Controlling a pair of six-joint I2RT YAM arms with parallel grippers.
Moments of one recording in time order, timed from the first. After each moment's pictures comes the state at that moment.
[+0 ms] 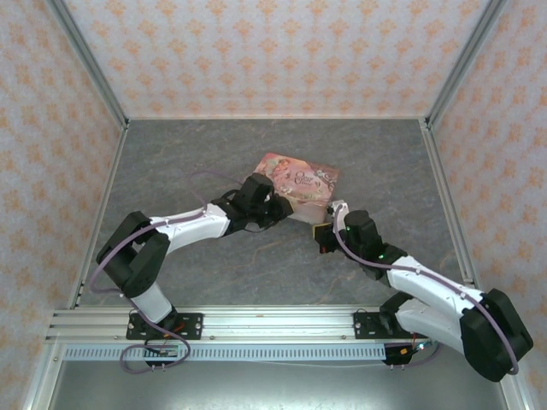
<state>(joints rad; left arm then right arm) -0.66 1.64 0.99 -0.07 0.26 -1.18 0.61 1.01 0.37 0.09 -0.16 0.37</state>
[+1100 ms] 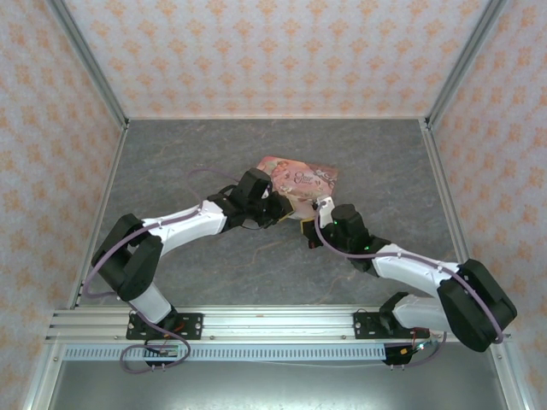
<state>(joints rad) -0.65 1.62 1.02 -0.14 0.32 -1.22 0.63 1.22 0.43 0.25 -0.17 0.28</state>
